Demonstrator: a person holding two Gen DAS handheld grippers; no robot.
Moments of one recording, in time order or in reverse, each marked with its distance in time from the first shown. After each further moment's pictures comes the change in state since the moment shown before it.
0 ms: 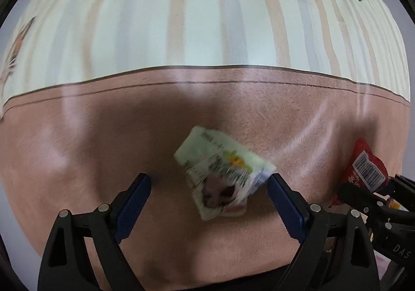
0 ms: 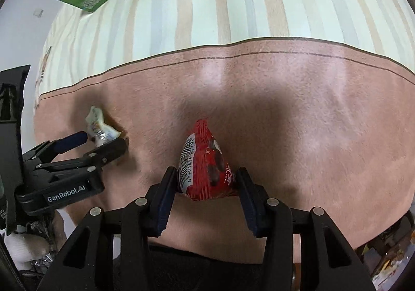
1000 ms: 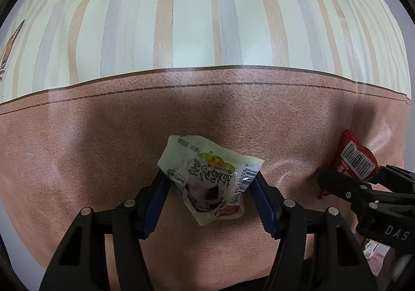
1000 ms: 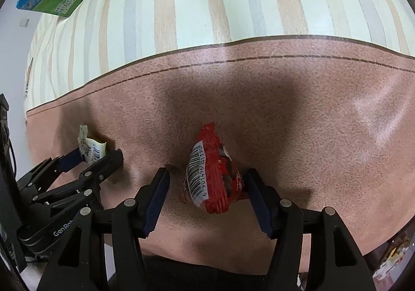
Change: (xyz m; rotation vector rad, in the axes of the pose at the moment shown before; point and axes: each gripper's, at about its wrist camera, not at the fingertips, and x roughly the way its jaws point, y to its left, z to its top) left arm 0.007 0.001 0.004 0.013 0.001 -0.015; right arm 0.037 0.000 0.043 0.069 0.063 -0.011
